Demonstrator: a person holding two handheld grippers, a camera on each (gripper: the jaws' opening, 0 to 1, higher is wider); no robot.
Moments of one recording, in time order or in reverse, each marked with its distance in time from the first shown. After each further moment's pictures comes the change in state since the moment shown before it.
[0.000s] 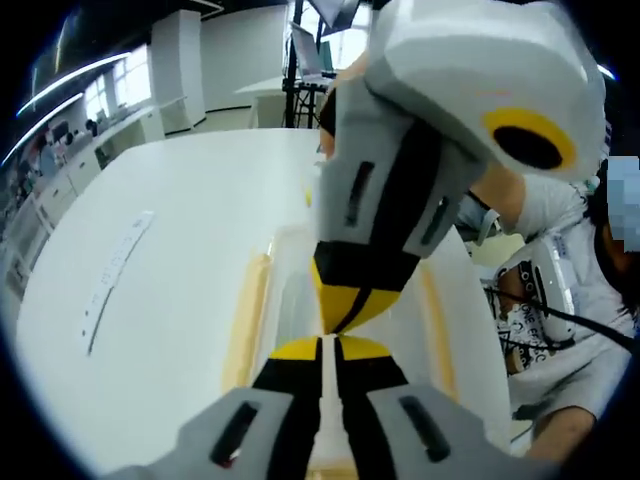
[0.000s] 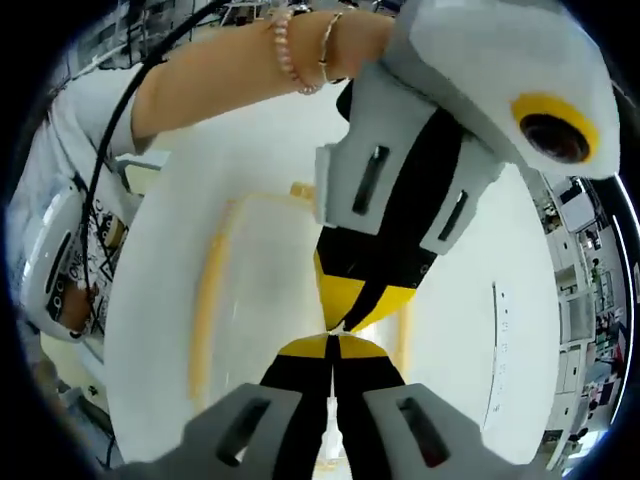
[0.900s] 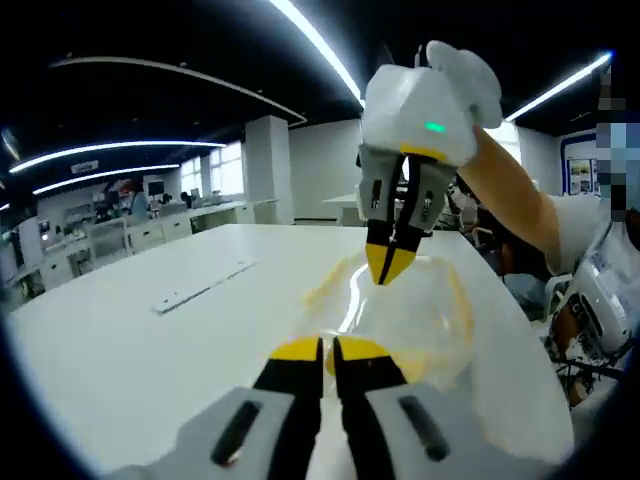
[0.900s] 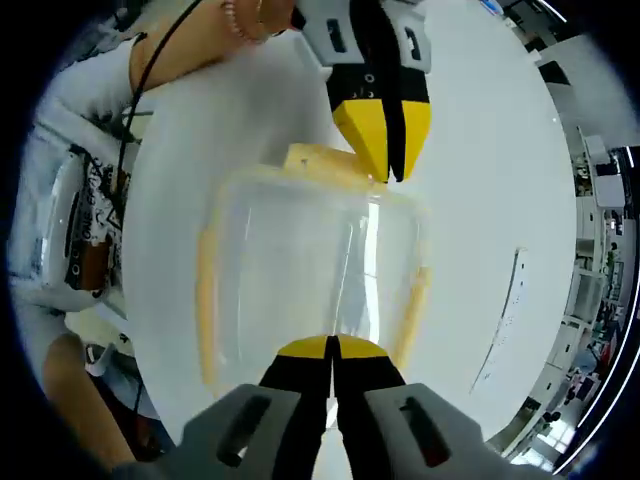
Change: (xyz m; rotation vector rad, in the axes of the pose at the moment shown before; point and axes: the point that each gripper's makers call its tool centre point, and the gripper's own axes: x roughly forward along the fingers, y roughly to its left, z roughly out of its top) left arm -0.082 0.016 -0.061 -0.093 -0.556 0.341; right arm 0.000 0.006 -0.004 -0.042 0.461 0.095
